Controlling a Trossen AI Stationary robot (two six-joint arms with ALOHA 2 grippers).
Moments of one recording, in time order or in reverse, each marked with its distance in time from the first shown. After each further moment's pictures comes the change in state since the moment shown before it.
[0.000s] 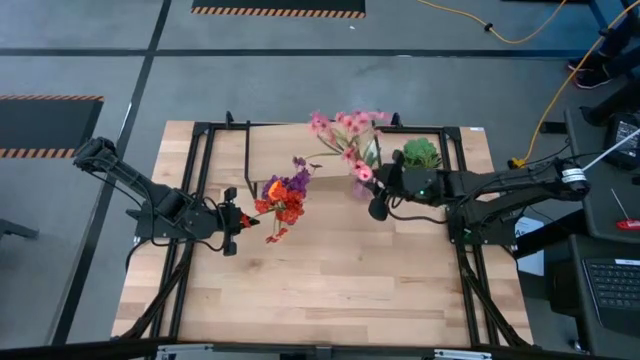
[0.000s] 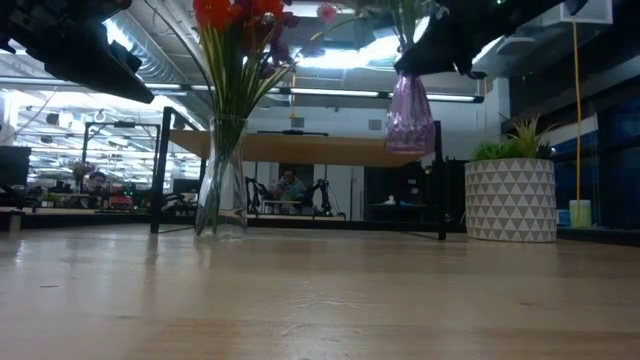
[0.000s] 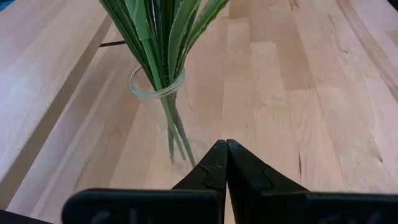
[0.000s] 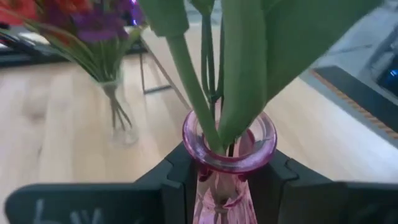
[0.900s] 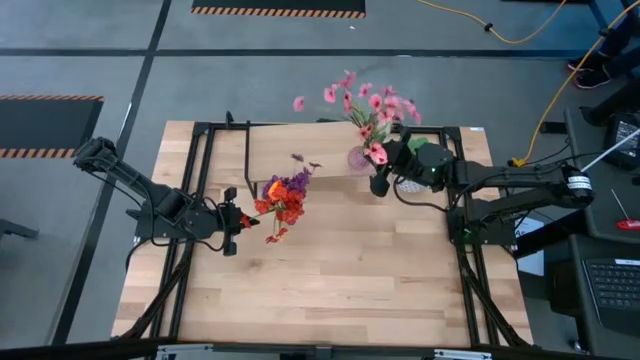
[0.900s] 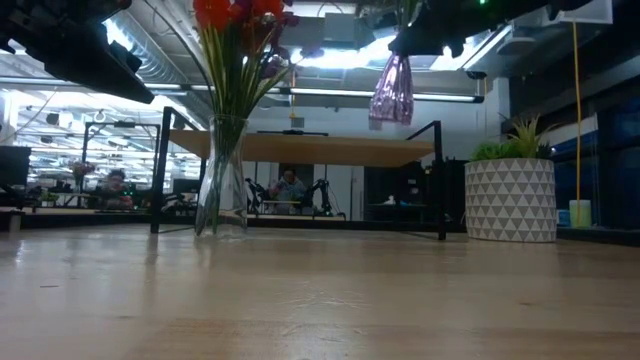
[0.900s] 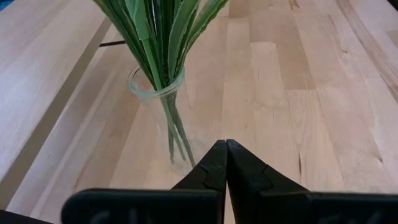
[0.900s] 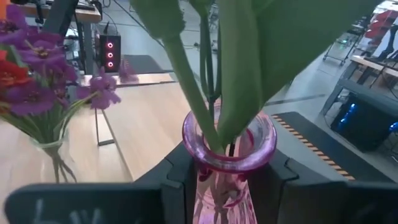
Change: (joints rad) left arm 0.000 0.000 0.000 0.000 0.000 0.000; right arm -0.176 -0.043 0.004 0.208 -0.058 -0.219
